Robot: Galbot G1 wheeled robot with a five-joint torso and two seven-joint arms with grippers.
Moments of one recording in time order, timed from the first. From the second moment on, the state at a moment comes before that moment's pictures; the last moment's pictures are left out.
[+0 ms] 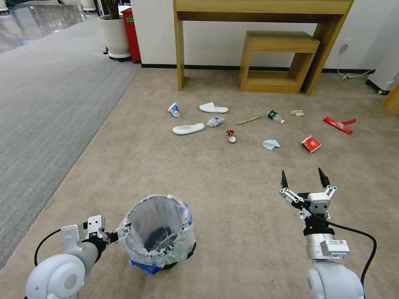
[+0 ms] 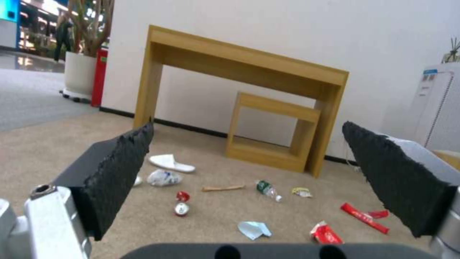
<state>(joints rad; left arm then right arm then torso) 1.58 -1.07 -0.64 -2.14 -0.93 0.74 -0.43 -1.54 1.41 0.68 2.07 -0.01 0.25 0.02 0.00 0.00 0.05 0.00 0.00</state>
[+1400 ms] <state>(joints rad) 1.53 -1.14 -0.57 -2.09 -0.89 0.73 -0.42 -1.51 1.39 0.67 2.02 0.00 0.27 0.02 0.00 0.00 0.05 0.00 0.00</state>
